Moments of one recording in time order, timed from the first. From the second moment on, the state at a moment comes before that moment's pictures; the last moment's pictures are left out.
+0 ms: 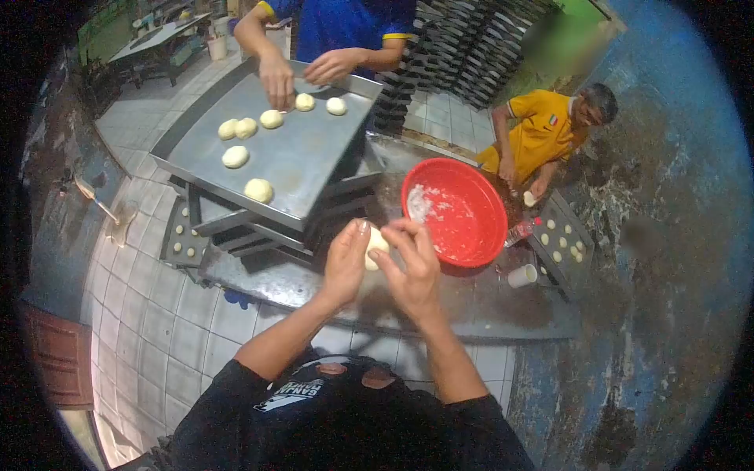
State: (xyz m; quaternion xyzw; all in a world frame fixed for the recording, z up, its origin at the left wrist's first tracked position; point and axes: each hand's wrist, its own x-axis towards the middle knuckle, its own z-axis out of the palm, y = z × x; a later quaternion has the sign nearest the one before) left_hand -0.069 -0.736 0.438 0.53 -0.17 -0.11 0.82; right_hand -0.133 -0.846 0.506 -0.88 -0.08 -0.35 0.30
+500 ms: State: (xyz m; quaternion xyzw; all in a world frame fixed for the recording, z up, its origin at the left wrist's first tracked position) left_hand -0.169 -0.843 0.310 0.61 0.01 -0.23 0.76; right_hand -0.235 -0.988 0.351 -0.63 0.12 -0.18 0.75
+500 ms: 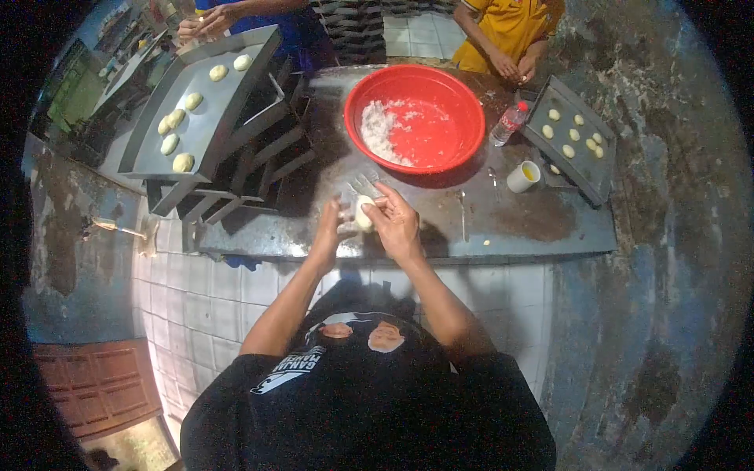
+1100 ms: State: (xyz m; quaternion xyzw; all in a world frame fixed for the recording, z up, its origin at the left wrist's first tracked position) left_hand -0.005 -0.878 0.290 0.58 -0.04 -0.29 0.76; right_hand 0.052 -1.295 0.157 -0.96 0.11 -0.07 0.25
